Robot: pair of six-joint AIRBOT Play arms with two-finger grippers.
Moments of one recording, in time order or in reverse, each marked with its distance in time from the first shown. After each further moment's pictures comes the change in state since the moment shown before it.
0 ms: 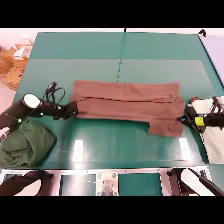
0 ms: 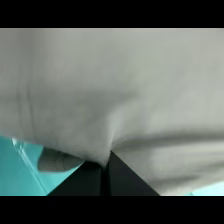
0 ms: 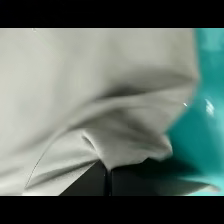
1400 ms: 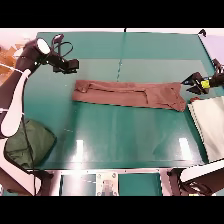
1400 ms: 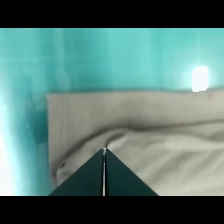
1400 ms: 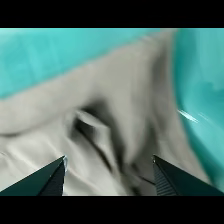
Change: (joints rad) left arm 0.003 -0.658 1.087 0.320 -0.296 -0.002; right arm 0.028 -0.764 0.906 0.042 0.145 -0.206
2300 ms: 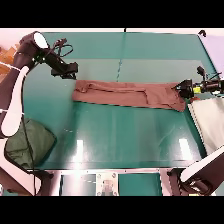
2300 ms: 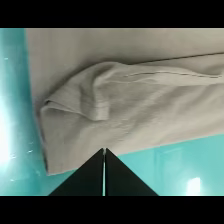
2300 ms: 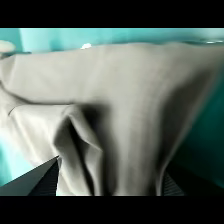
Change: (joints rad) left arm -0.002 -0.001 0.048 -0.045 -0.243 -0.003; right arm -0.009 -0.364 0.208 0.194 0.237 -0.270
